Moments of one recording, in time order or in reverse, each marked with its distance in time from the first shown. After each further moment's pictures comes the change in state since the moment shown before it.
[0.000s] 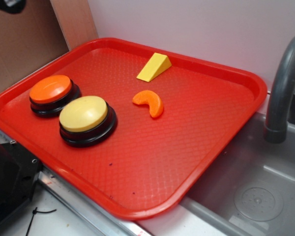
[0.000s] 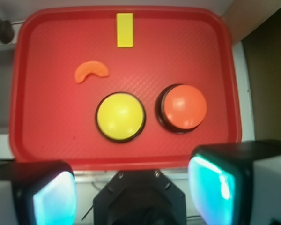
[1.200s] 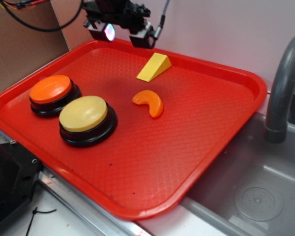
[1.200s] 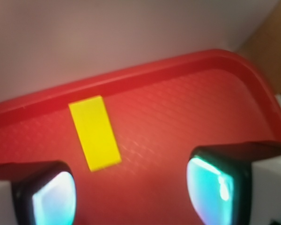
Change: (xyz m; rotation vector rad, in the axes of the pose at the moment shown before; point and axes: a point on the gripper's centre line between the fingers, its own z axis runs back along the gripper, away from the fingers) arm 0.144 0.007 -0.153 0.085 -0.212 0.242
